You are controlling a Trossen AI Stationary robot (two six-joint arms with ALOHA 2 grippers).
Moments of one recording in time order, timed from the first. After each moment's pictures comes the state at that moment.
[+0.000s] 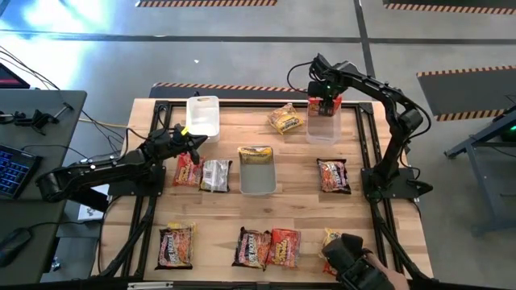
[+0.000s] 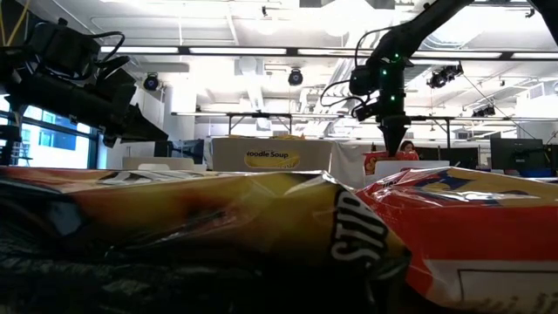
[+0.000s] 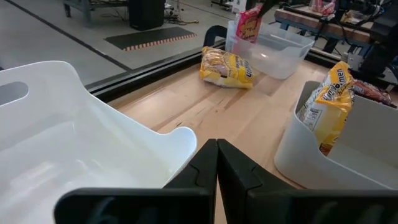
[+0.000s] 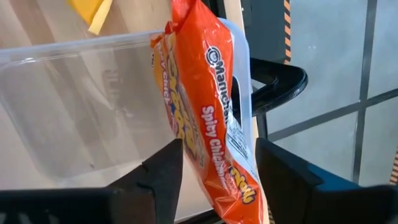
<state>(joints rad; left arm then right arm) 0.58 0.64 0.01 0.37 0.02 -0.16 -0.92 1.80 1.49 -1.04 0.19 -0.71</state>
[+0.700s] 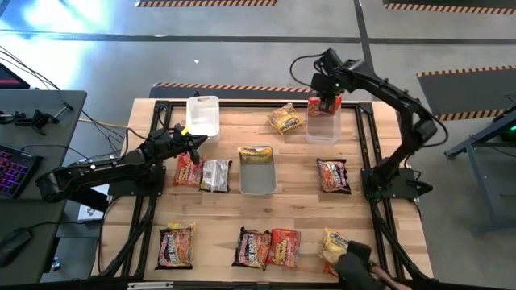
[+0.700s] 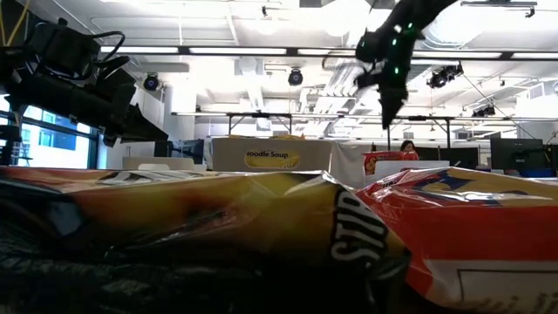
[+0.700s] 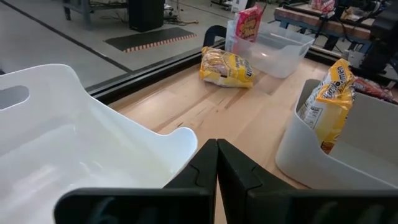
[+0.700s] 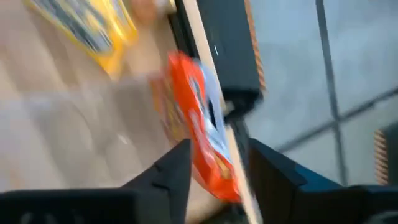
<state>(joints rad) 0.58 0.64 0.01 0.37 0.02 -0.14 -0.87 1.62 1.49 -1.01 0.13 -0.62</state>
